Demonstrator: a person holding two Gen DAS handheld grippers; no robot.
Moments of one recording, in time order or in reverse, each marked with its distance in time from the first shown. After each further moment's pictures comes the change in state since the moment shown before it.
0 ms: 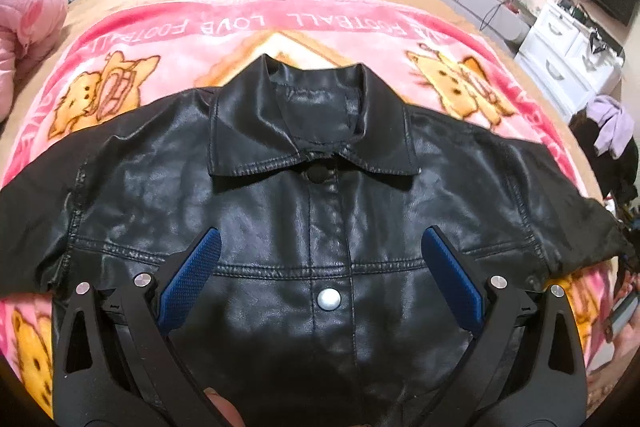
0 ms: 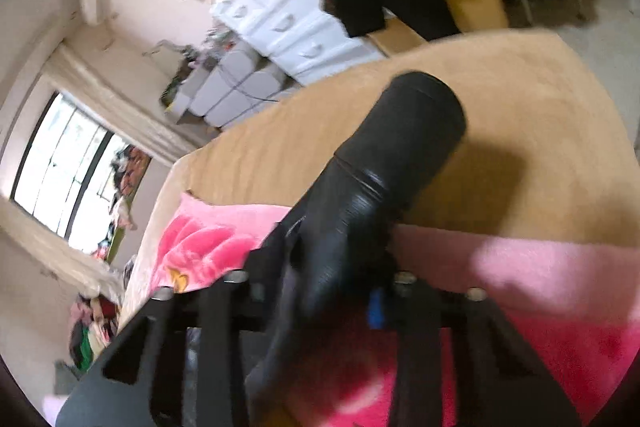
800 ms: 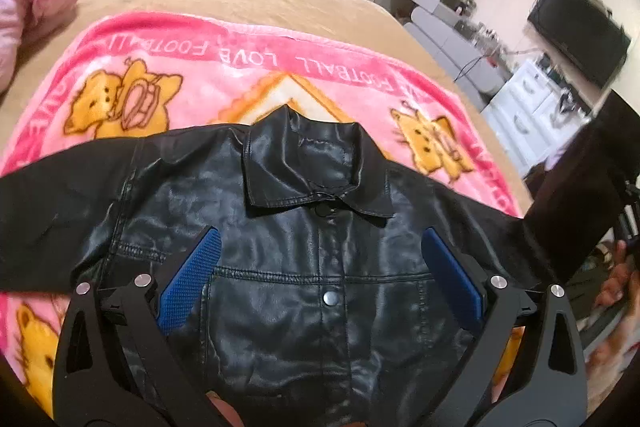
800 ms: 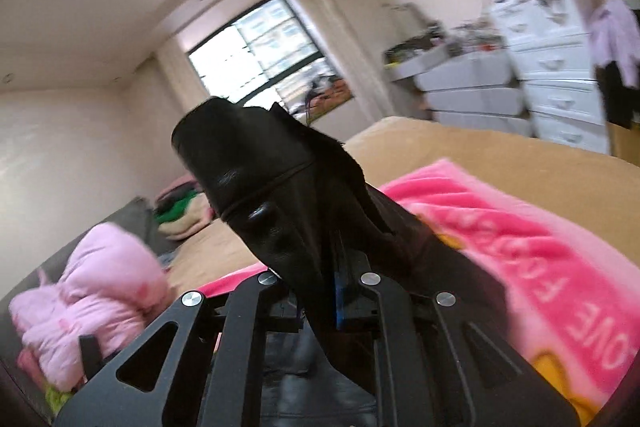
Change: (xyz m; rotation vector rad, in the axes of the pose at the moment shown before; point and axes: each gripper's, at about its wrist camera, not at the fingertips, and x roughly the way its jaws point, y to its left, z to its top) left arm -0.071 0.058 0.020 -0.141 -0.075 -0.171; right arm -0.075 0.285 -0.093 -0.551 0.120 0.615
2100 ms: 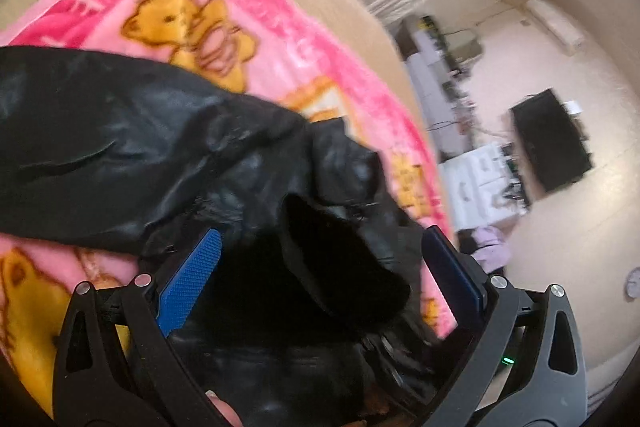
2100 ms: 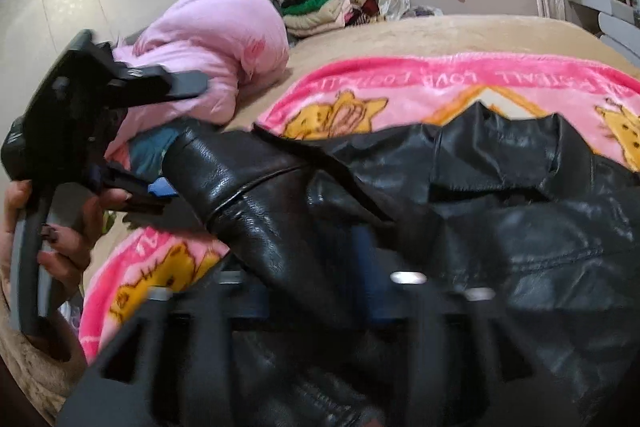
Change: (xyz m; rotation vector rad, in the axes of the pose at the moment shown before) left arm -0.032 0.156 -0.017 -0.372 0.037 -0.240; right arm 0.114 0.218 -0.276 -0.388 0.637 0.330
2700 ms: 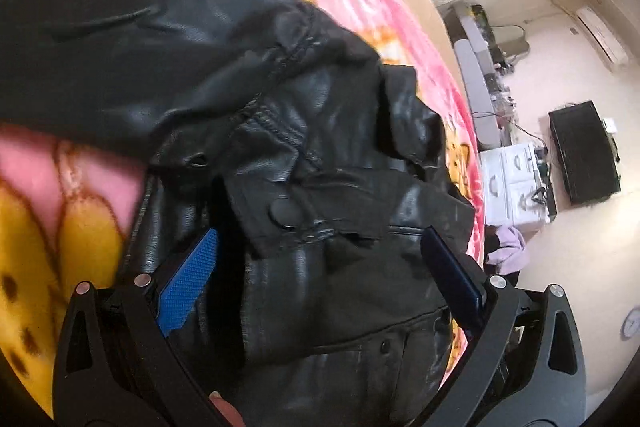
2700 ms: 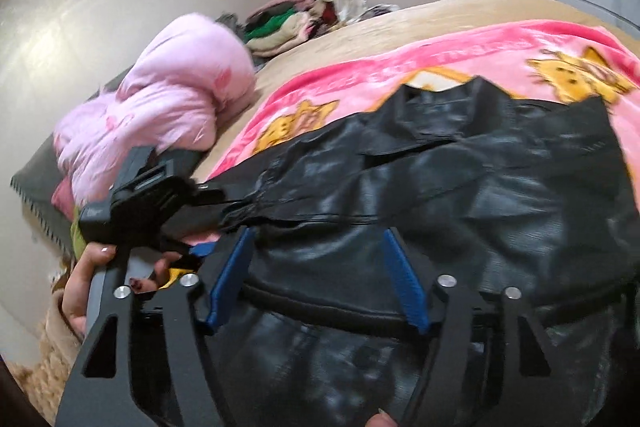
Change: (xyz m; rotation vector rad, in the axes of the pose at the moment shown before) left arm 0.038 0.036 -0.040 -0.112 0.090 0.070; right arm -0.084 -0.052 -0.035 0.205 -0.101 -0.069
